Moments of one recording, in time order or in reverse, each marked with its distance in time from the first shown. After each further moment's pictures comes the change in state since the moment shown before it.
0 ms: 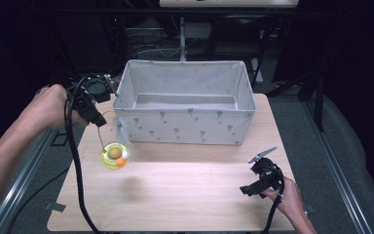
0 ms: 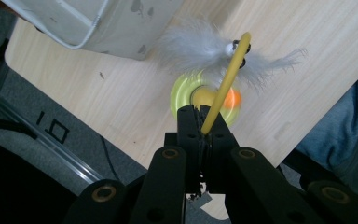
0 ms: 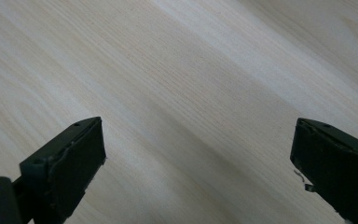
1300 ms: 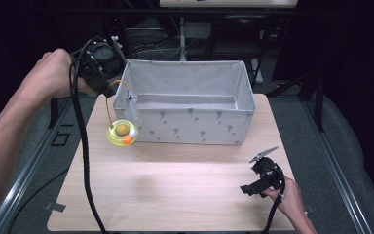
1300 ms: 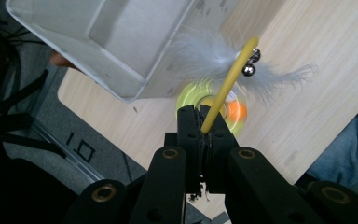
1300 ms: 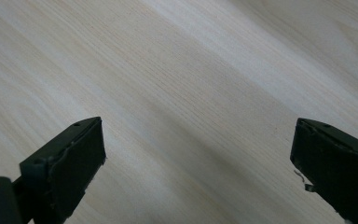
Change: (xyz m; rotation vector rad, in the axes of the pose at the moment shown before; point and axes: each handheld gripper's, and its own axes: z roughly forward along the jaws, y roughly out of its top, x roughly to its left) left arm 0.010 0.044 -0.062 -0.079 0.085 0.035; right arm 0.000 0.000 -0.002 -0.012 -0.003 0.002
